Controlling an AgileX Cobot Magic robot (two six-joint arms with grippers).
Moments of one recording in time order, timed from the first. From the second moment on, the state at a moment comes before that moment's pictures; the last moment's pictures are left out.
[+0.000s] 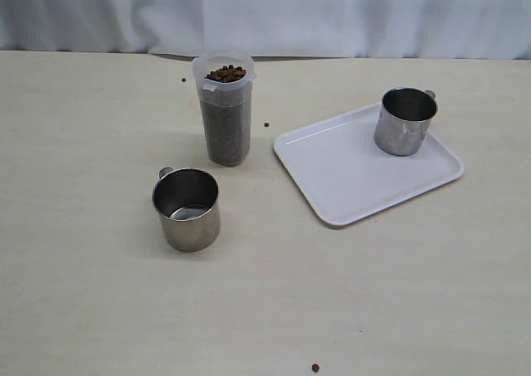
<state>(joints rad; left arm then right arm) 0.22 0.00 0.00 0.33 0.32 -0.73 0.01 0.00 0.00 0.01 0.13 -0.08</state>
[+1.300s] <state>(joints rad) 0.14 0.09 0.00 0.69 -0.09 -0.93 0.01 0.00 0.00 0.01 0.13 -0.08</state>
